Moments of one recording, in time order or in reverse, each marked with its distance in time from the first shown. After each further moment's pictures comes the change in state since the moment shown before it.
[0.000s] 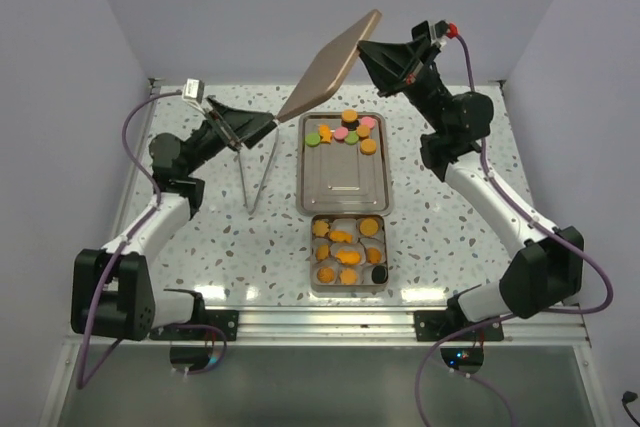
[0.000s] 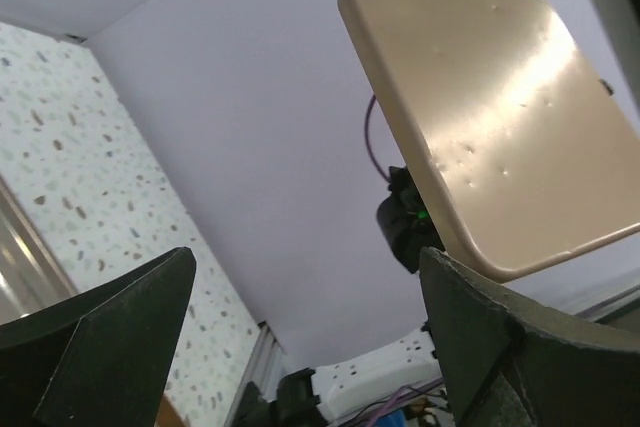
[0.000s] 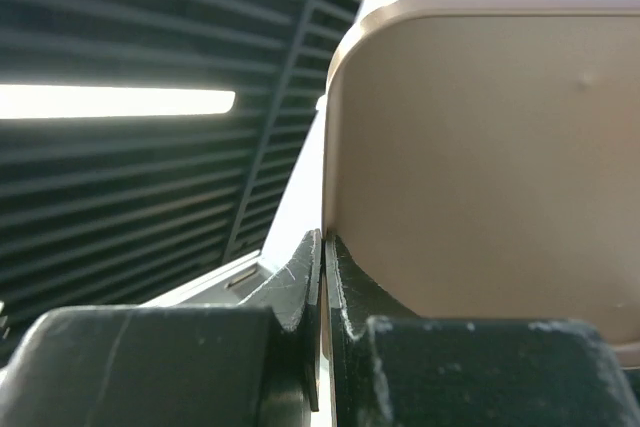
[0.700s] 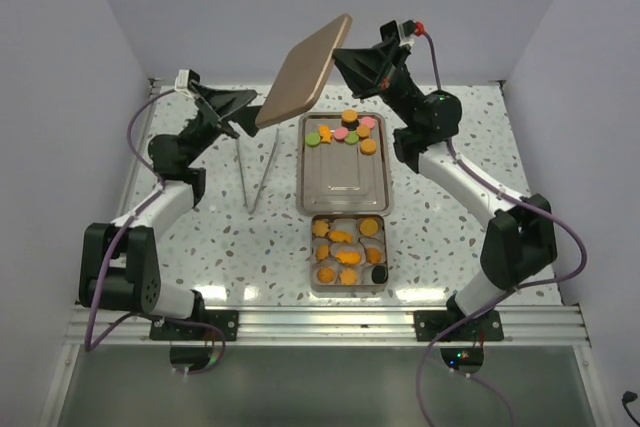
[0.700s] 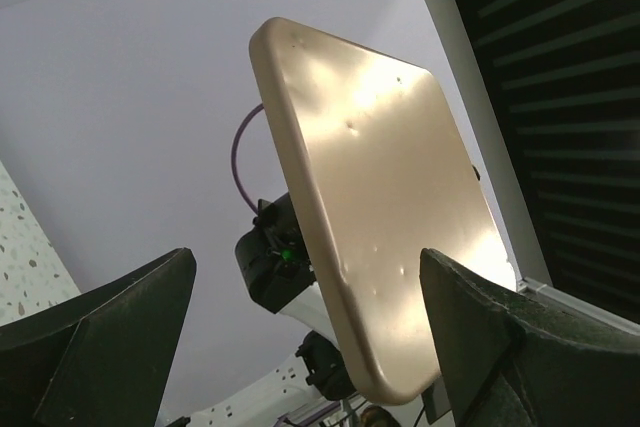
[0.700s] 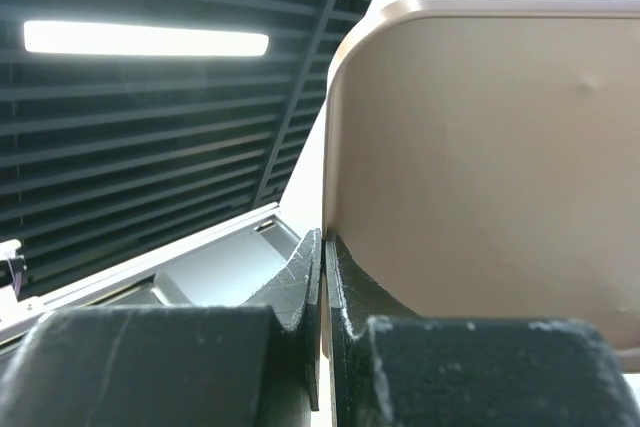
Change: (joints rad) left arm 0.028 0.142 0.034 0.381 -0.050 -0.461; right arm 0.077 0.179 0.064 0.266 -0.025 0.044
